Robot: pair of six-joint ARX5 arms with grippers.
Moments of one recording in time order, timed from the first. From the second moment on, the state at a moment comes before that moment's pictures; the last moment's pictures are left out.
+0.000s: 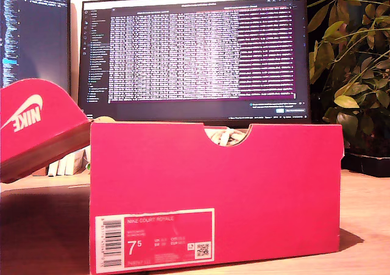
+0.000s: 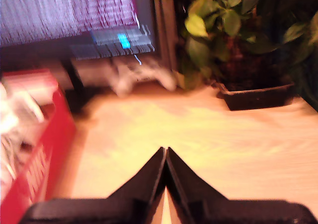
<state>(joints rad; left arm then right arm) 0.06 0.00 0.01 -0.18 0.20 -0.27 -0.06 0.01 0.02 -0.09 -0.15 0.18</state>
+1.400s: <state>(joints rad) 0.30 0.71 0.51 -0.59 0.46 -0.29 -0.03 1.07 0.67 -0.24 -0.43 0.00</state>
